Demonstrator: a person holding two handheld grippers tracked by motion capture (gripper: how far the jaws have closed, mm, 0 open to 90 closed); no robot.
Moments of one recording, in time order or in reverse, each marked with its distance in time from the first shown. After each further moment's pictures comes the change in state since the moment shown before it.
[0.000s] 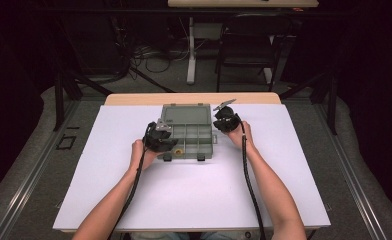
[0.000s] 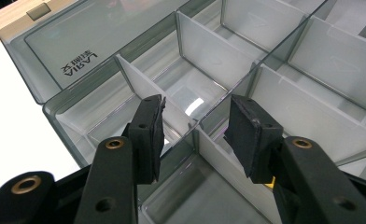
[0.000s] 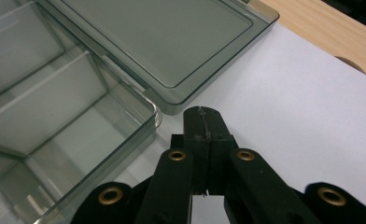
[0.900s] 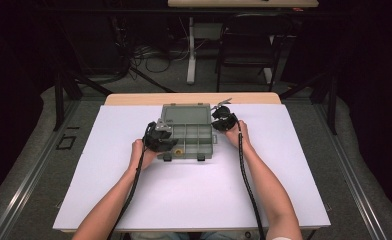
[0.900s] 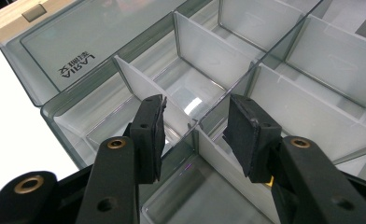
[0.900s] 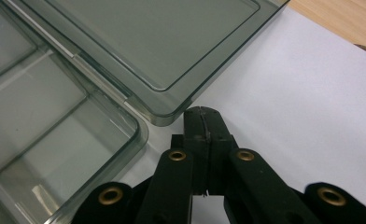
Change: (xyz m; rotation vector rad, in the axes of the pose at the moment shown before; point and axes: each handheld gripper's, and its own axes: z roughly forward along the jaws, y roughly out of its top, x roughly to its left) left arm 0.001 0.000 0.000 0.002 -0.012 0.014; right arm -0.004 0.003 0.020 0.036 0.004 0.013
